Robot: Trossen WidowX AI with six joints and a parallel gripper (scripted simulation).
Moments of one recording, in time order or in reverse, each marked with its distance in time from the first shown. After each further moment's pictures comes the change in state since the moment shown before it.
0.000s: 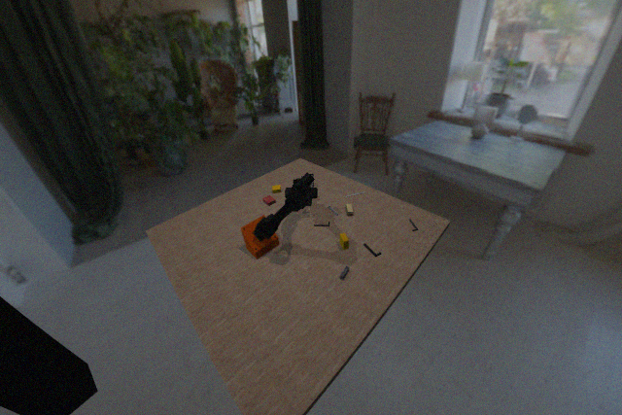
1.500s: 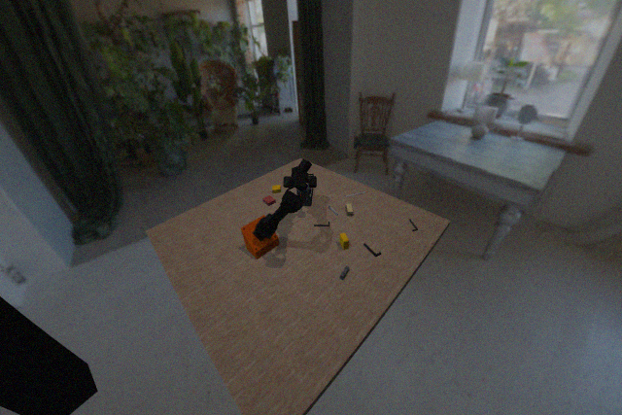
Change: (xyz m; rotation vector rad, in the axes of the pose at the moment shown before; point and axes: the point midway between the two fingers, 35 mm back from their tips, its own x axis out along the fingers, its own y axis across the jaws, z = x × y) arm -0.053 0.001 0.055 0.001 -0.005 0.004
